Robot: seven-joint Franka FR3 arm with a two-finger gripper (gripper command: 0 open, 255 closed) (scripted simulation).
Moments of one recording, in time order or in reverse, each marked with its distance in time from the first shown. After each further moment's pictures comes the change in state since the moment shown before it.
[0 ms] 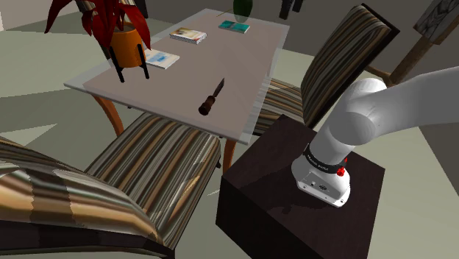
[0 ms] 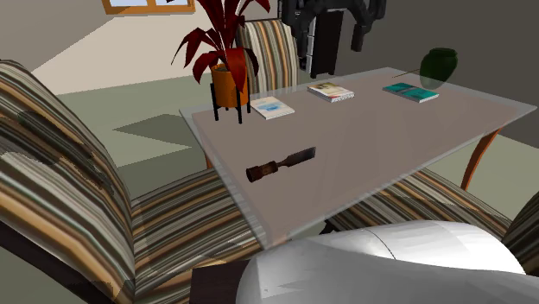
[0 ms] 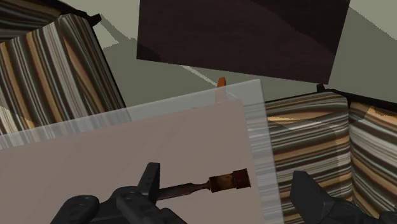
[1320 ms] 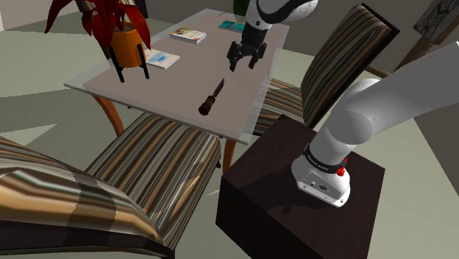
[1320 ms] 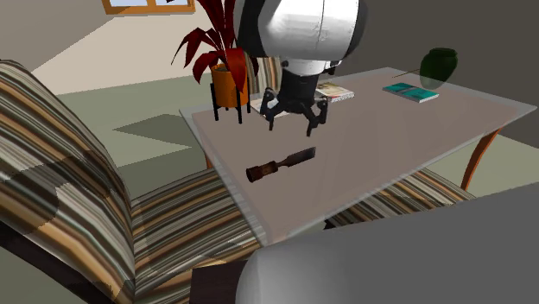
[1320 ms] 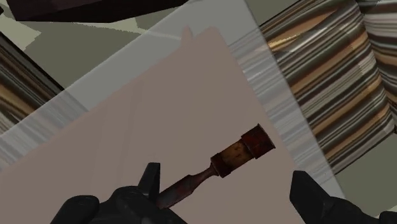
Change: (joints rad) arm -0.040 0.278 0.027 -0.395 0.161 0.784 0.304
